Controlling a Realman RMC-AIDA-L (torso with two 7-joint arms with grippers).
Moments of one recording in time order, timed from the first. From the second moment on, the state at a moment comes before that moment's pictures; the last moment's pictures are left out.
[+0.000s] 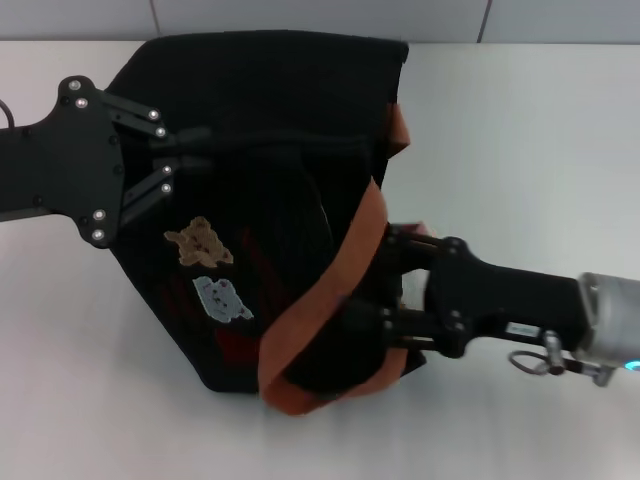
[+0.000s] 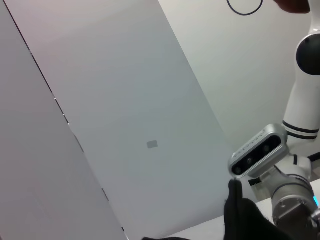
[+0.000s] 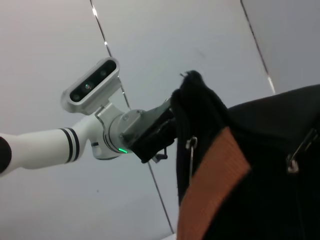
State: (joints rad) left arm -0.38 -2.06 0.72 1.04 1.69 1.95 -0.95; right arm 0.60 2.08 -0.70 -0.12 -1.85 -1.71 0.96
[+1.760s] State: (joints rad) left arm -0.39 -2.06 0.73 0.98 1.70 1.94 -0.89; right arm 0.68 2.08 -0.67 -0.24 -1.67 -1.64 1.44
